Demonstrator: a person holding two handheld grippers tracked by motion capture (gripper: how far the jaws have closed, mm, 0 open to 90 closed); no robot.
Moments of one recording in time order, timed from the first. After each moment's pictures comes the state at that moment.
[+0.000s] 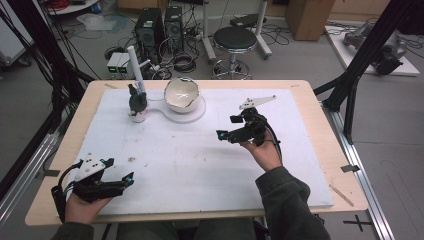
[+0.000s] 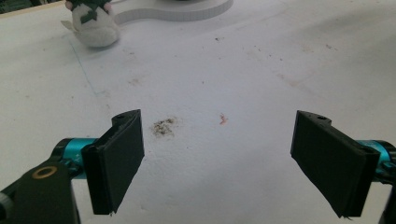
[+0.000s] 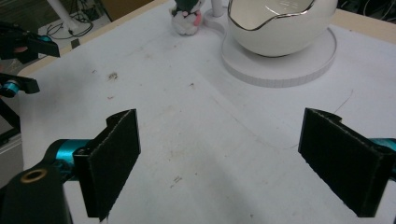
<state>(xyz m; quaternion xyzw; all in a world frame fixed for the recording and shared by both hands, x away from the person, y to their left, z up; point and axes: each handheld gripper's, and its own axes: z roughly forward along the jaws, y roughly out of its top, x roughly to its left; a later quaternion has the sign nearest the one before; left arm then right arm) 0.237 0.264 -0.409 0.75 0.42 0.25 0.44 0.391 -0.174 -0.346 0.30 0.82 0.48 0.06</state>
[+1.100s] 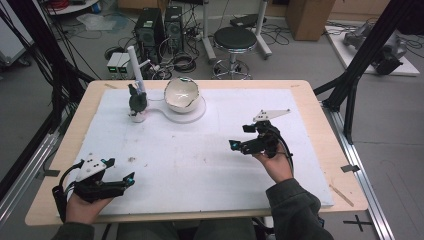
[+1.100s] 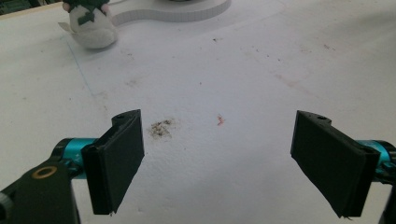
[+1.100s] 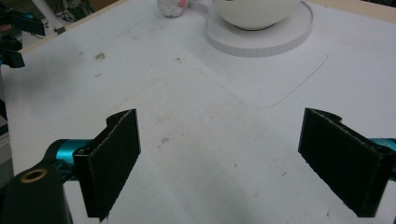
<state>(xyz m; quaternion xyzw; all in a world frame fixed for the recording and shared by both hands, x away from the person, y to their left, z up) 0.237 0.261 -0.409 0.75 0.42 0.25 0.44 0.368 -0.209 -0.367 0.32 0.82 0.48 0.07</state>
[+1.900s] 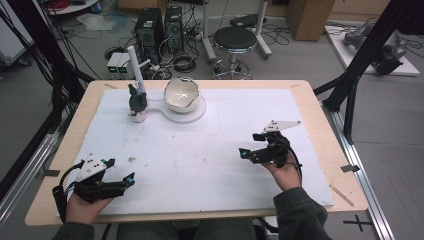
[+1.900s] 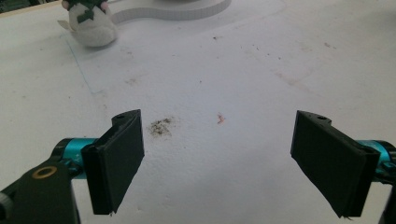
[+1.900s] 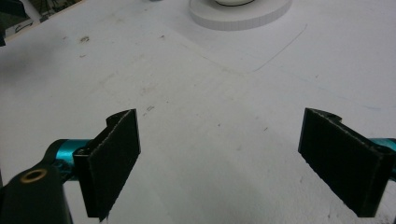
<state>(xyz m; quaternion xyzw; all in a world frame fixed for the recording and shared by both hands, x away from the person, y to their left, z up) 0.237 0.262 -0.409 0.76 0.42 0.25 0.44 0.350 -0.237 -0.389 0.34 0.81 0.47 0.09</state>
